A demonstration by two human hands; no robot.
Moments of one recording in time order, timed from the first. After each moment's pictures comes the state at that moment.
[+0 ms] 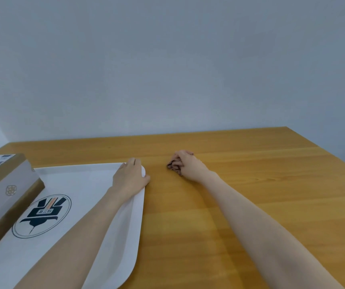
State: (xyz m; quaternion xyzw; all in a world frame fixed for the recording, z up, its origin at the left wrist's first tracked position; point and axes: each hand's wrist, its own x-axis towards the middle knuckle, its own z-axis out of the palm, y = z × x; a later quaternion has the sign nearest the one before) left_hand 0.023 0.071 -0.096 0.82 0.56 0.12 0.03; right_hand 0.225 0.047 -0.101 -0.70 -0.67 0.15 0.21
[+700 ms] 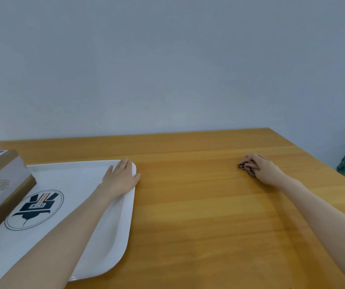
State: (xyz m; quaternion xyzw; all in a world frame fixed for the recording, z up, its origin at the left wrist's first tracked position) left_hand 0.014 0.059 -0.094 0.83 0.55 -0.02 0.05; right_hand 0.405 -0.093 -0.096 -0.83 -0.52 0.07 0.18
